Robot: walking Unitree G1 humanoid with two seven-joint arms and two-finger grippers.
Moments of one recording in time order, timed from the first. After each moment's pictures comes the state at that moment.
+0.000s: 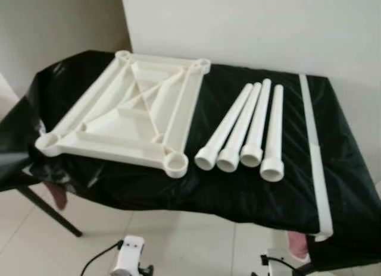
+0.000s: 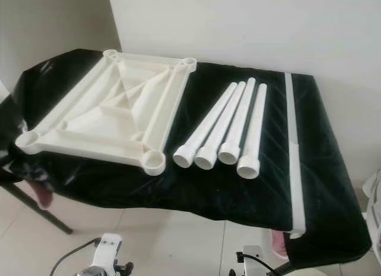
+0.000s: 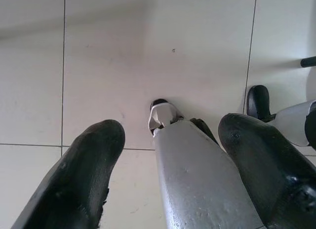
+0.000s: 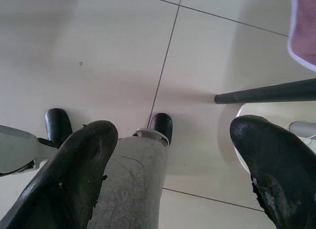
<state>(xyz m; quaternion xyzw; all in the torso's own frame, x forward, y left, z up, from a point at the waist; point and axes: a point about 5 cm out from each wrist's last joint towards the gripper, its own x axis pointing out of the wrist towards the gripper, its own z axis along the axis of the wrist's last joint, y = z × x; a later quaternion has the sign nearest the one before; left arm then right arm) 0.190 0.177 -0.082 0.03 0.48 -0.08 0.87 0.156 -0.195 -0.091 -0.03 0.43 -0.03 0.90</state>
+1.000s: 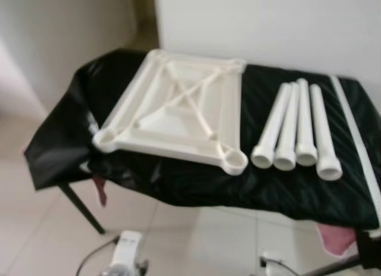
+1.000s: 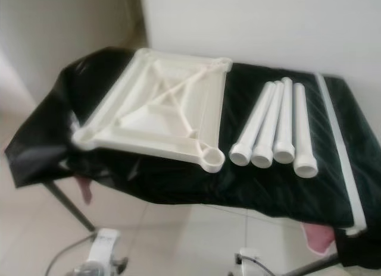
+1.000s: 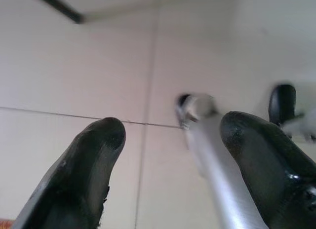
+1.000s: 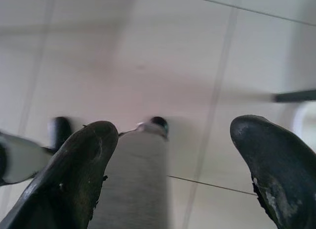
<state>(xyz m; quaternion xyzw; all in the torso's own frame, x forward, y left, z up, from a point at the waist) 0.185 0.194 -0.083 0.05 0.49 -0.04 0.87 0.161 -0.181 -0.091 -0.02 0.43 -0.02 0.90</state>
